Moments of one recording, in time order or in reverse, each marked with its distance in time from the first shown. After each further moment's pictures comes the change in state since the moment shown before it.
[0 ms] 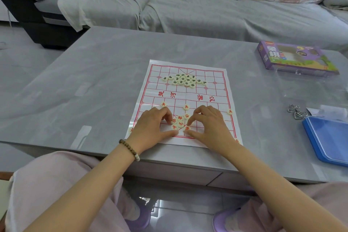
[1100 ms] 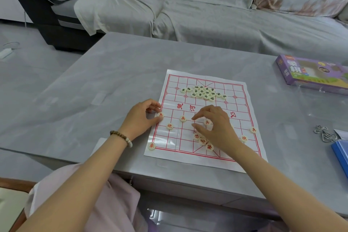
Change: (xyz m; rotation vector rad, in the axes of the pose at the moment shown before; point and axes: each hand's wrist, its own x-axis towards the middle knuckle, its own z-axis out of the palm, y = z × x) left_hand 0.035 -0.084 -0.047 -0.269 0.104 -0.238; right_hand 0.060 -0.021 0.014 0.162 0.098 0.020
